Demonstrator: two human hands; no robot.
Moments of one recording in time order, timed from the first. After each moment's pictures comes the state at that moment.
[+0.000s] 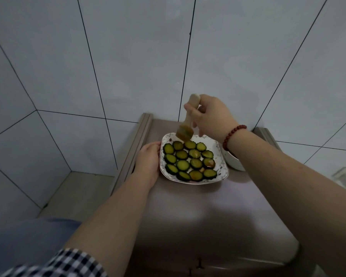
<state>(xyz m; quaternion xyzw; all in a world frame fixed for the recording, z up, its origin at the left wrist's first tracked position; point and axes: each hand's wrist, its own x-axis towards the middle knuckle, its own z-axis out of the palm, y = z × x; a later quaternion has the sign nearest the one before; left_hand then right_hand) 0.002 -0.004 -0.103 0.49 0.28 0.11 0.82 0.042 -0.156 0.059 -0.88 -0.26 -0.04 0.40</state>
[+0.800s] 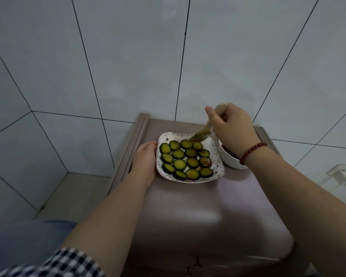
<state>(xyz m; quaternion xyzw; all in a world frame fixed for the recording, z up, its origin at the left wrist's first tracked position) 0.004 -0.004 -0.102 0.51 0.30 0.10 0.80 0.035 -0.205 0.043 -0.89 -0.17 -0.14 0.40</state>
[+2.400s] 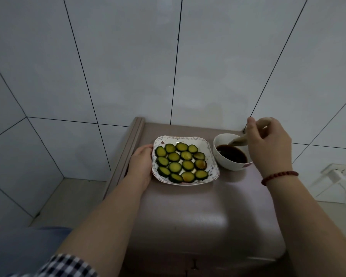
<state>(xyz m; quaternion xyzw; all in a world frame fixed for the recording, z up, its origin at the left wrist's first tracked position) -0.004 -0.009 -0.090 0.54 0.30 0.10 0.78 0.020 -0.278 0.022 -0.85 -0.02 -0.29 0.45</state>
